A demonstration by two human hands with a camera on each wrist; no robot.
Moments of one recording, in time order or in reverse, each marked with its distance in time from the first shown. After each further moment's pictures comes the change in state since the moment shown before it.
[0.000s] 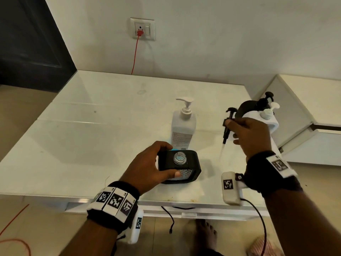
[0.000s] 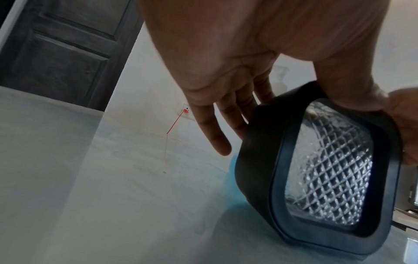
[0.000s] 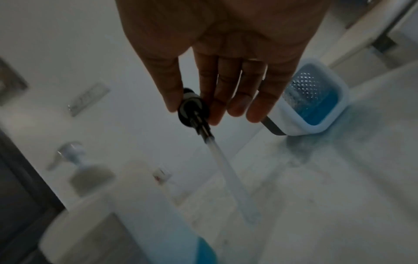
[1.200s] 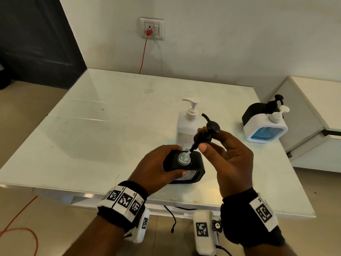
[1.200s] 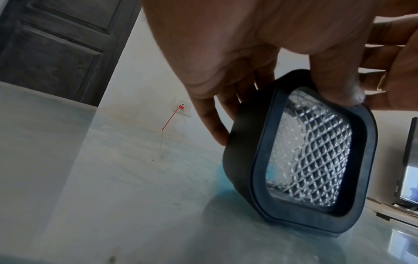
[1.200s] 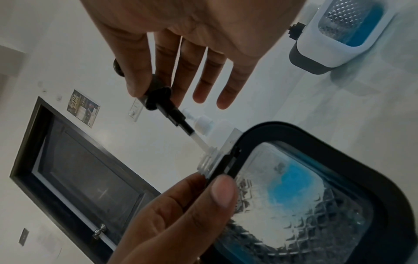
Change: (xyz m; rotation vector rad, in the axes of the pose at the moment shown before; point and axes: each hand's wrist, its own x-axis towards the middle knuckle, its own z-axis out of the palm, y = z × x) left_hand -0.003 0.013 0.008 0.020 0.017 0.007; right_hand -0.099 -0.025 0.043 0.397 -0.196 -0.307
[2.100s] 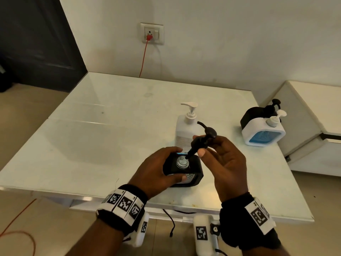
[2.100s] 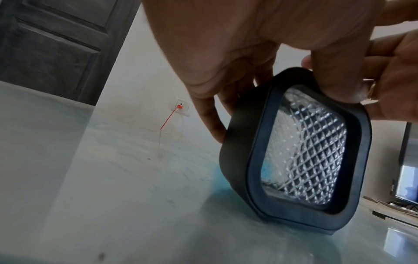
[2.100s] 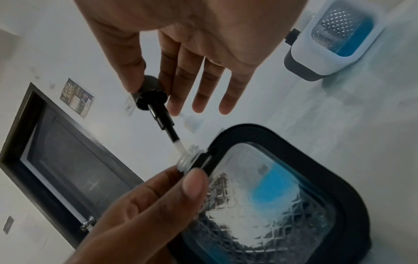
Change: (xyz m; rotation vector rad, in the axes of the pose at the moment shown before) left_hand 0.000 0.004 0.002 -0.012 0.007 0.005; right_hand 0.000 0.011 -0.005 0.001 -0.051 0.045
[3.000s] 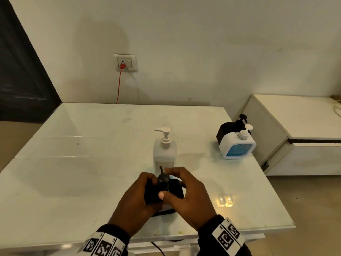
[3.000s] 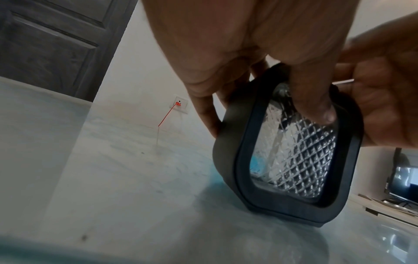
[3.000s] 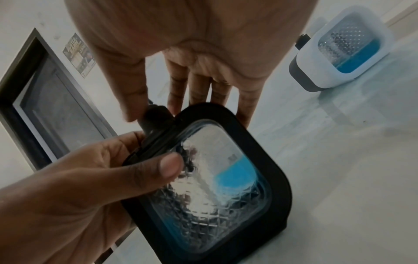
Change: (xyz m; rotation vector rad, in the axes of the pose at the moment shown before) left_hand 0.001 0.003 0.005 -0.058 0.026 -0.071; right_hand -0.006 0.012 0.010 -0.362 -0.218 0.141
